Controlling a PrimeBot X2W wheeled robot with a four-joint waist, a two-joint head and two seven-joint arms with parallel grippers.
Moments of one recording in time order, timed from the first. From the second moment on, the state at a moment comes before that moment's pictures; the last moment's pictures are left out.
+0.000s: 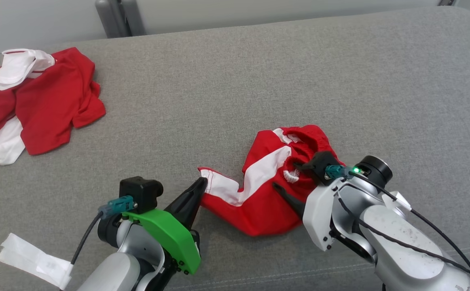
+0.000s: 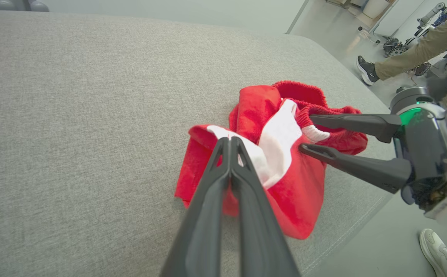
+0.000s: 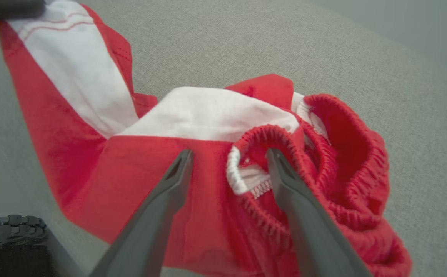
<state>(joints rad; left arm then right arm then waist) -0.22 0.24 -0.64 -0.03 -0.74 0.04 0.10 -0.33 -0.22 0.66 0.22 0.22 0.12 0.28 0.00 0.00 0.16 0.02</state>
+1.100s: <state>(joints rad) -0.22 0.26 -0.53 -0.07 -0.74 0.07 0.07 -0.35 -0.23 0.40 0.12 0.44 0.06 0.20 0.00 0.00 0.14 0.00</state>
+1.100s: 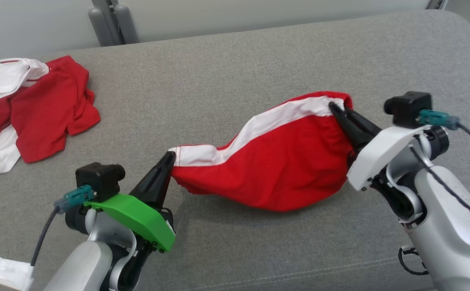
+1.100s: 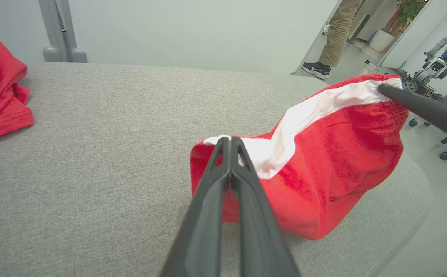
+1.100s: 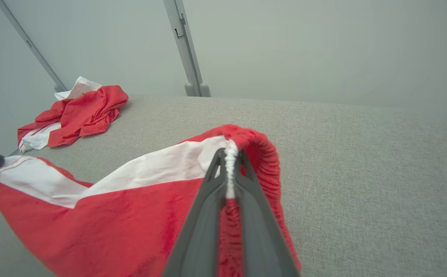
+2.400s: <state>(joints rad) -0.60 0.44 -0.22 -0.22 -0.91 0.11 0.33 -0.65 -0.21 0.05 -0.09 1.07 -0.12 0.42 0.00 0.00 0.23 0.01</state>
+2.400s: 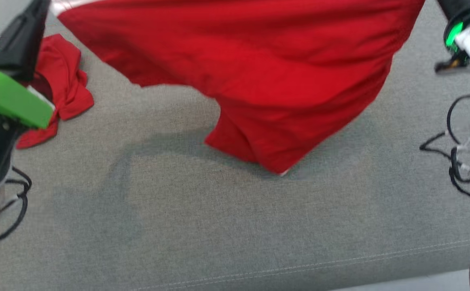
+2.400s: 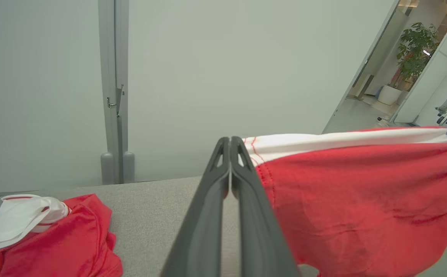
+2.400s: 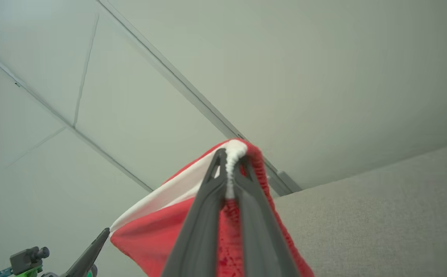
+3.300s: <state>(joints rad) -0.43 0.30 -0.27 -0.11 -0.85 0.07 0.12 -0.52 -0.19 0.05 0.01 1.13 0.01 0.38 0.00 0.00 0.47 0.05</state>
